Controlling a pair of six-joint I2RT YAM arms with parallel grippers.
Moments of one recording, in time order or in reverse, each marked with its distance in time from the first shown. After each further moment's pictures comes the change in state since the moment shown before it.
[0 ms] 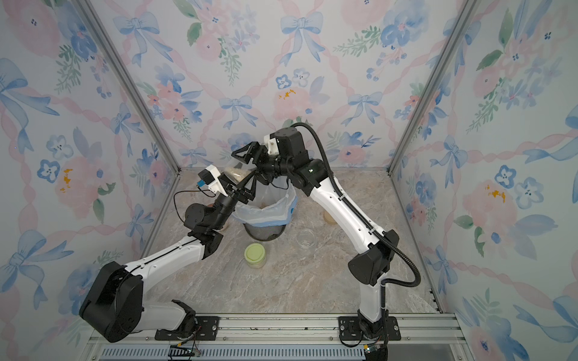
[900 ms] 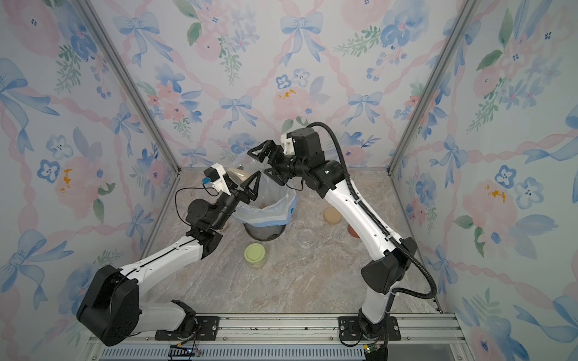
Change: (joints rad) left arm 0.013 -0.035 0.053 -0.253 -0.017 0.058; right arm -0.090 -0.141 -0.146 -0.033 0.045 -0.068
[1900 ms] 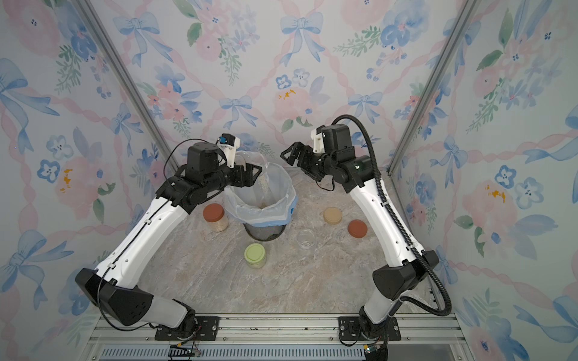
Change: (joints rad) left arm 0.044 0.215 0.962 -1.610 0.053 0.081; right arm -0.159 -0.090 -0.003 -0.264 0.086 -0.354
